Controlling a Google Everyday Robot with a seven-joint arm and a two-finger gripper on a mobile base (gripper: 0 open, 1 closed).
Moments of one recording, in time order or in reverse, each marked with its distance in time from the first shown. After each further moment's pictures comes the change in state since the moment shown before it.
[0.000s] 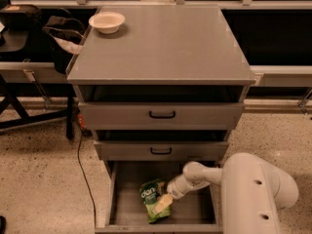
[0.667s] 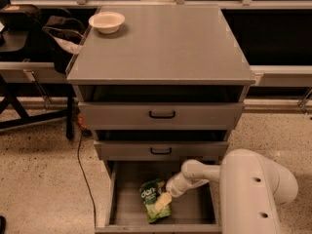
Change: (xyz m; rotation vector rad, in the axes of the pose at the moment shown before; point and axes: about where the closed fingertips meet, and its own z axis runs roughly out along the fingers) arm -0.008 0.002 -0.007 0.015 0.016 -0.016
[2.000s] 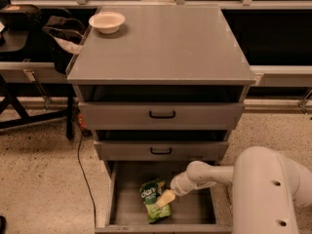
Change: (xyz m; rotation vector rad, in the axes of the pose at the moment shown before) arm -0.001 -0.007 -0.039 0.130 -0.054 0.044
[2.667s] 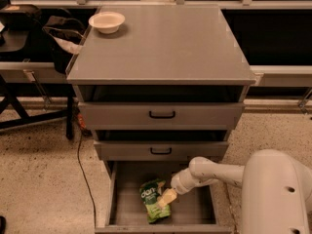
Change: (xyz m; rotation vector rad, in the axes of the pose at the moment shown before) arm -0.015 0.017 -0.021 -0.074 -0.017 -0.082
